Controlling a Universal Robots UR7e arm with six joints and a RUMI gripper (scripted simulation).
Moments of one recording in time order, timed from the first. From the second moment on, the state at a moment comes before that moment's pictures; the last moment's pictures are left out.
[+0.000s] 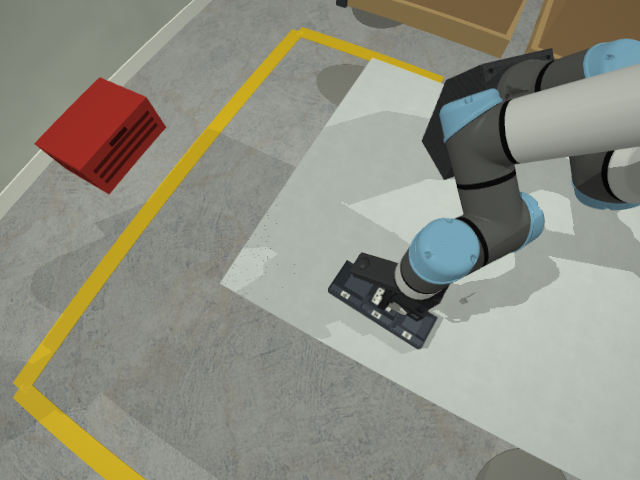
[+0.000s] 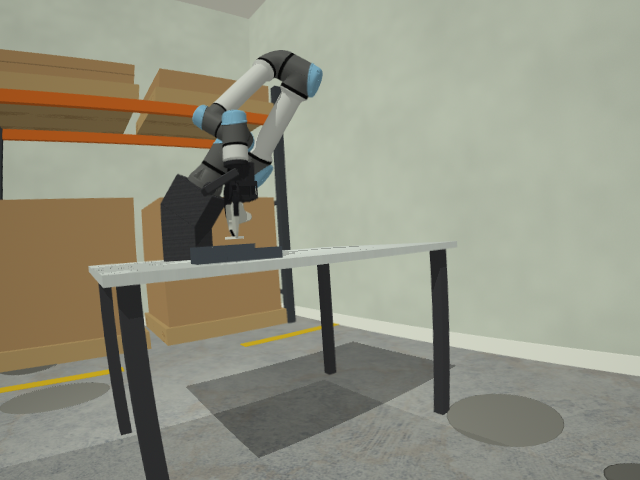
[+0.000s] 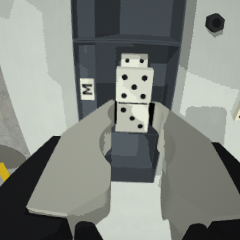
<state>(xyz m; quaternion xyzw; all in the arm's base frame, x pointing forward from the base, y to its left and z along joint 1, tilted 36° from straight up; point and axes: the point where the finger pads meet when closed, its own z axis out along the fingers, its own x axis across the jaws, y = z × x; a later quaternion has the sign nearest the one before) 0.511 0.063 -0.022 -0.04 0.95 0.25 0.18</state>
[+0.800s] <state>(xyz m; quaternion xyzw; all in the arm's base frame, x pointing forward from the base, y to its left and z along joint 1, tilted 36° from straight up) 0.522 0.083 -0.053 -0.04 0.95 0.25 0.18</state>
